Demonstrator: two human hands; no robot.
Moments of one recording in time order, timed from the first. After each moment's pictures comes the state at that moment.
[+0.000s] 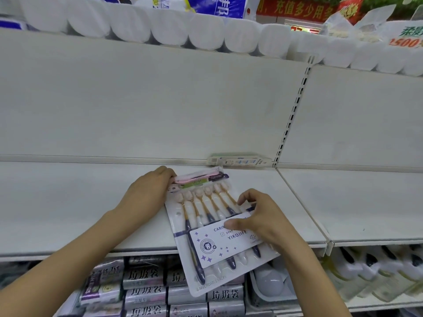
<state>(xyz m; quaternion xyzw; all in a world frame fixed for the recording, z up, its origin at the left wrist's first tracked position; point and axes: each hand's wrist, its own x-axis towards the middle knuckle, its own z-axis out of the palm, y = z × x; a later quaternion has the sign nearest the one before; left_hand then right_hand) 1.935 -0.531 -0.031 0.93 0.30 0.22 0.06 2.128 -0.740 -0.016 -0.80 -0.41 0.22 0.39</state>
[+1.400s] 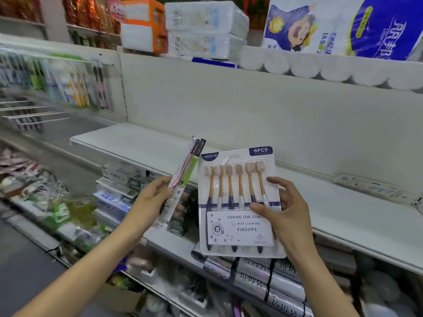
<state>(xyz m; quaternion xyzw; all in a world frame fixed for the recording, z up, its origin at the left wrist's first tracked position) 1.580 -0.637 -0.031 0.56 0.42 0.50 0.50 1.866 -0.701 -0.017 -0.54 -0.53 0.27 0.59</state>
